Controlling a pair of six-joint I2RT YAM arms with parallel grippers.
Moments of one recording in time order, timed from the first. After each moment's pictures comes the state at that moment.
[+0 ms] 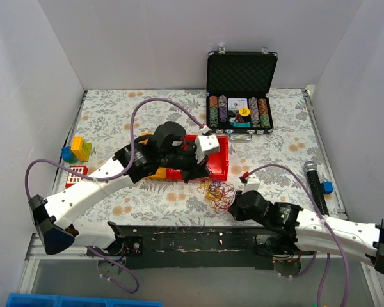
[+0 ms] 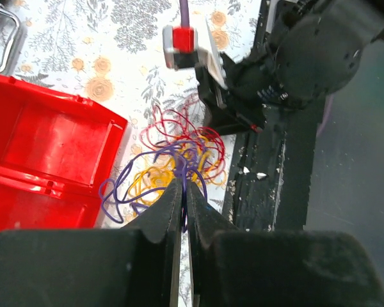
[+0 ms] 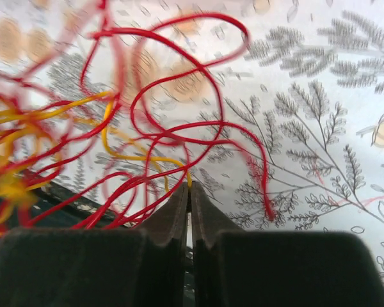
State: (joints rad) left arm -0.94 1.30 1.34 -0.62 0.42 0.15; right arm 1.17 0.76 0.27 -0.35 0.33 0.91
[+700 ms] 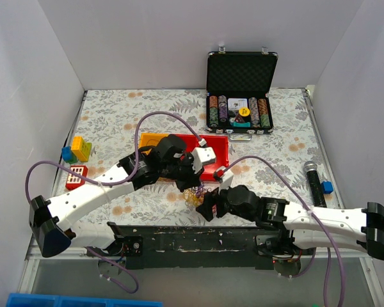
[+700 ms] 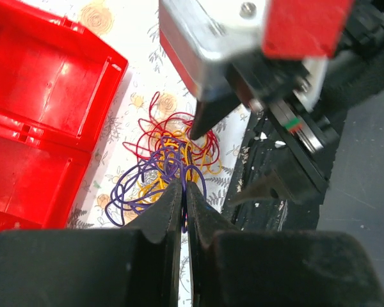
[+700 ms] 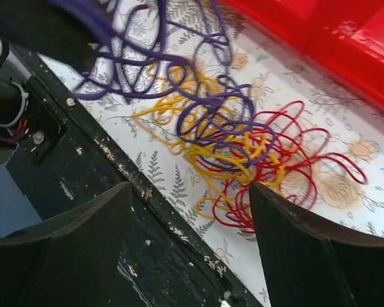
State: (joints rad) left arm -0.95 1.24 1.16 -0.62 0.35 0.13; right arm 1.26 0.90 0.44 -0.03 0.23 0.58
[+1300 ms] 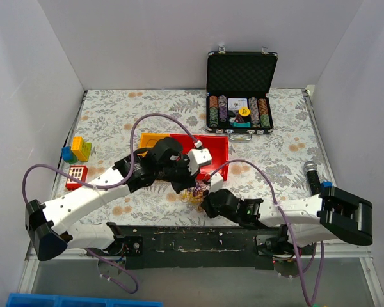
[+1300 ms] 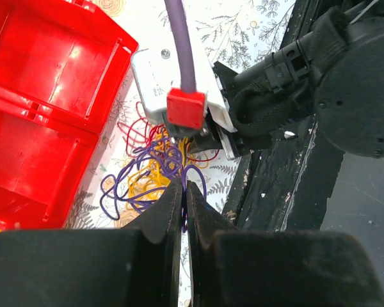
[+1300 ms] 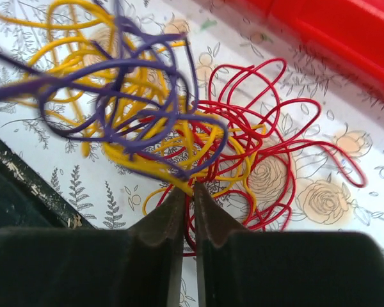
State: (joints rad) left arm -0.95 1.20 1.12 -0.64 0.29 0.13; right arm 1.28 1.26 0.42 0.21 0.35 0.55
